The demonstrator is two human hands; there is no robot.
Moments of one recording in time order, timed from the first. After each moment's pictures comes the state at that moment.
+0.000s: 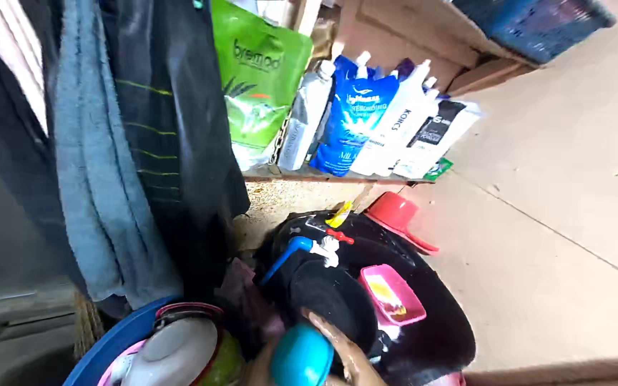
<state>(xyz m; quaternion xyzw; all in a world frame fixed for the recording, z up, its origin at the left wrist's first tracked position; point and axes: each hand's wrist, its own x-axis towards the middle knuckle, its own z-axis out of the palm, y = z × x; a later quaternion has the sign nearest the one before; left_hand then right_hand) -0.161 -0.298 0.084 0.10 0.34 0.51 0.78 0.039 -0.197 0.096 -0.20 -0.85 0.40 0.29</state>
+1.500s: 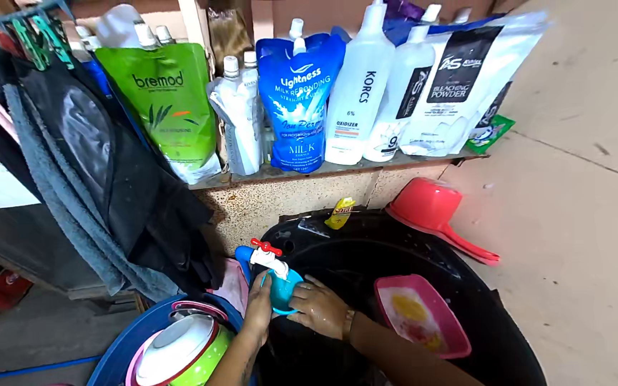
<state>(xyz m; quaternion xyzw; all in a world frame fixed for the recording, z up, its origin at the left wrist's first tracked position) -0.066 -0.106 0.055 0.17 0.62 0.61 0.46 0.081 -0.005 0.061 -0.11 -0.98 0.18 0.01</state>
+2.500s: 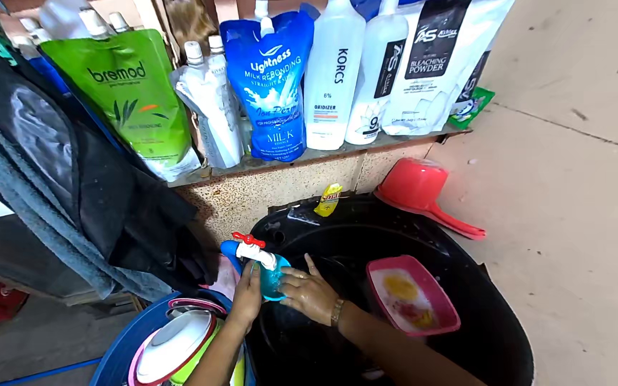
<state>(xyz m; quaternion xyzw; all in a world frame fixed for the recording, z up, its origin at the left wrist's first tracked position) -0.077 -0.108 0.062 0.28 0.71 0.51 0.39 0.085 -0.009 0.041 -0.13 -0.97 0.18 0.09</state>
